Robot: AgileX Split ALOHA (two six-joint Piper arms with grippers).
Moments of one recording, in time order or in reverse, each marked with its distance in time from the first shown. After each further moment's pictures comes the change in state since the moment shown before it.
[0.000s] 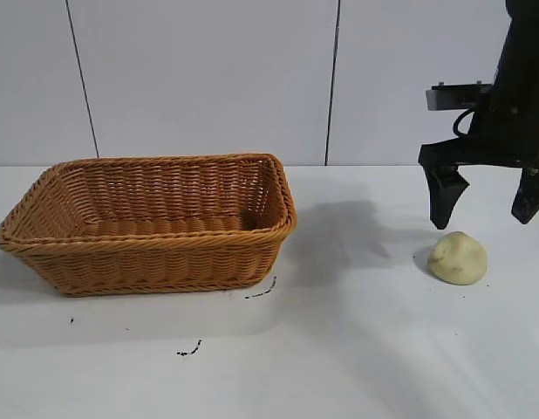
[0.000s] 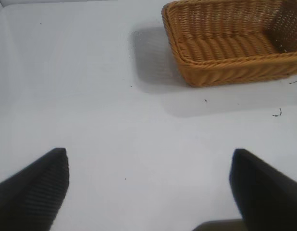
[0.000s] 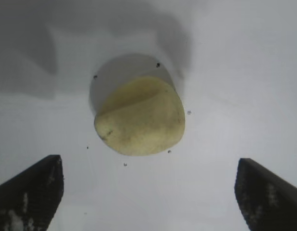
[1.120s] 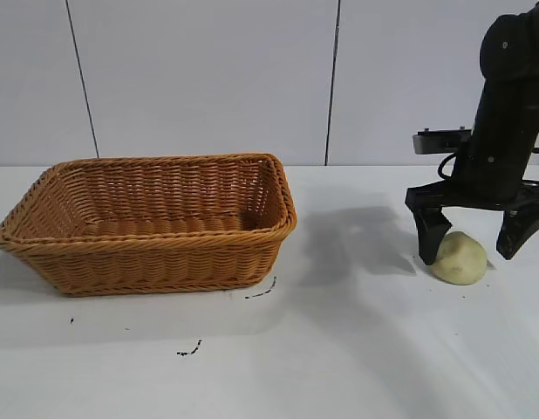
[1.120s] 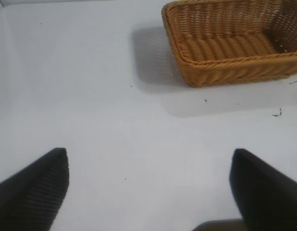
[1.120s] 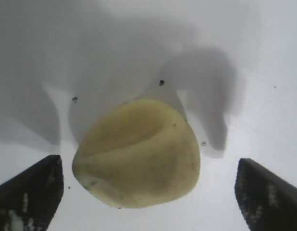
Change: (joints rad) left arm 0.000 0.000 0.000 0.000 0.000 0.000; right arm 0.000 0.092 0.000 0.000 -0.050 0.006
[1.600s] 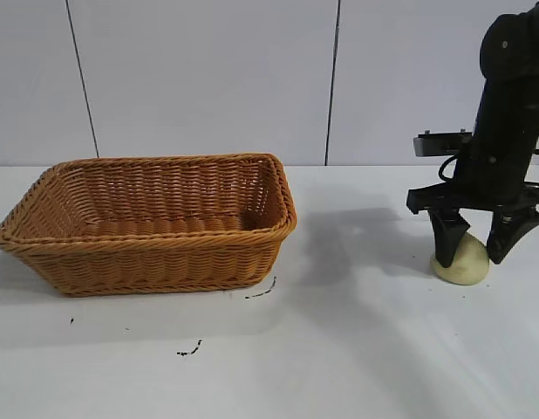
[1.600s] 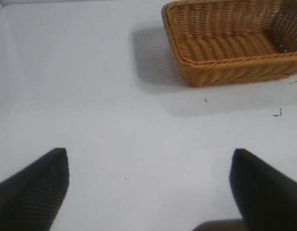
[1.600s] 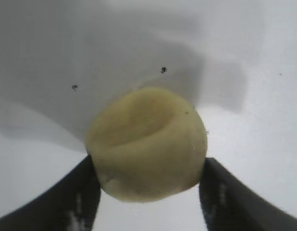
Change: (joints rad) left arm 0.000 0.000 0.000 0.000 0.000 0.000; right arm 0.000 0.000 0.000 0.002 0.027 -0.001
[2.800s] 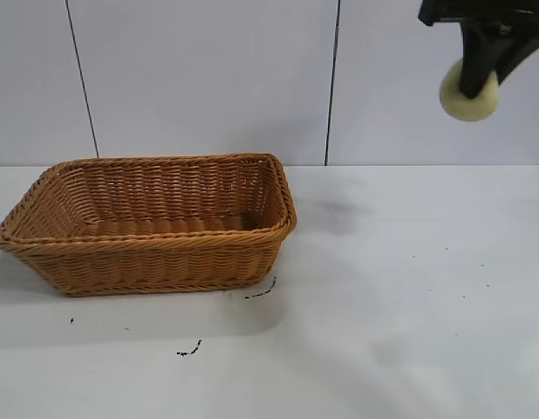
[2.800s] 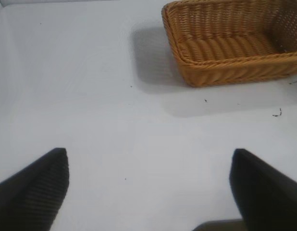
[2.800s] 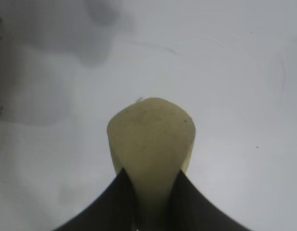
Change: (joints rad) left arm 0.000 0.000 0.000 0.000 0.000 0.000; right arm 0.128 -0.268 -0.364 -0.001 0.316 -0.025
